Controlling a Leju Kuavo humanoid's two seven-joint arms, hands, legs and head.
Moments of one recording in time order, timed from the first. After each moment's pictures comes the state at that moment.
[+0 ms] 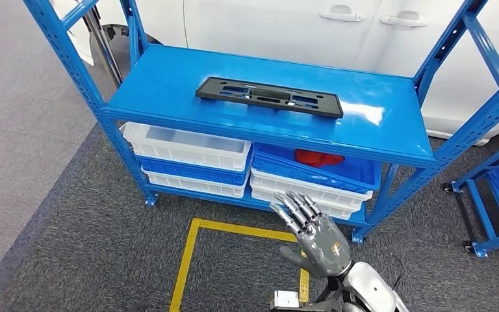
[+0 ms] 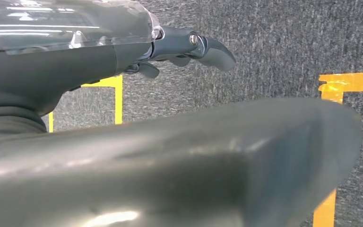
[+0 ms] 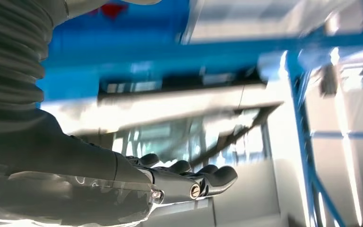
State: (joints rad) left arm -0.13 -0.21 1.19 -0.19 -1.29 0.02 -0.10; right arm -0.05 -0.27 0.43 -1.57 1.10 -0.38 -0.35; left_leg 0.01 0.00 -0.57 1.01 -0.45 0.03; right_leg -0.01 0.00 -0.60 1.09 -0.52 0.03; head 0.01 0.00
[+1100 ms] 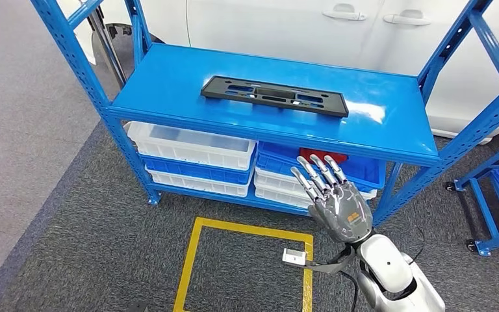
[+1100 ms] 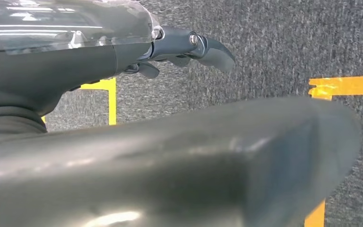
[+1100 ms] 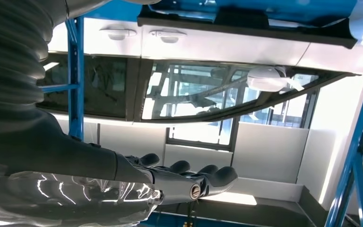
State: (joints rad) left arm -0.14 -0.20 1.19 -0.19 -1.29 0.00 -0.13; right arm -0.17 -0.31 0.35 -1.57 1.39 -0.38 -0.19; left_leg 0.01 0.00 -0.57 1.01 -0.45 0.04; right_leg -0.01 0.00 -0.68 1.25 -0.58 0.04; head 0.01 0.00
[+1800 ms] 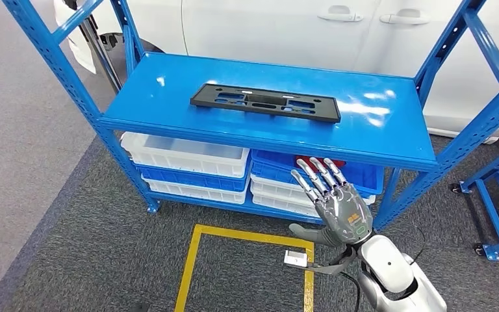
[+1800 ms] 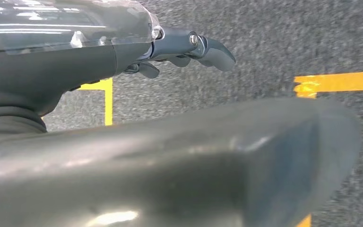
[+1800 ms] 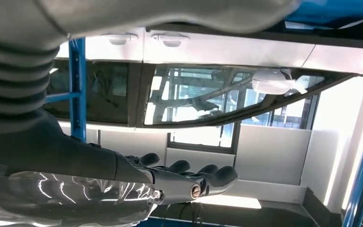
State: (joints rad) left arm -0.13 -0.21 1.19 -0.19 -1.29 0.01 -0.13; right arm -0.17 -0.31 0.35 -1.55 1.38 -0.38 -0.20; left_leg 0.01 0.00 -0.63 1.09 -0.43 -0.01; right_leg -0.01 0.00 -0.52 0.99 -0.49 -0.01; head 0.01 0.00
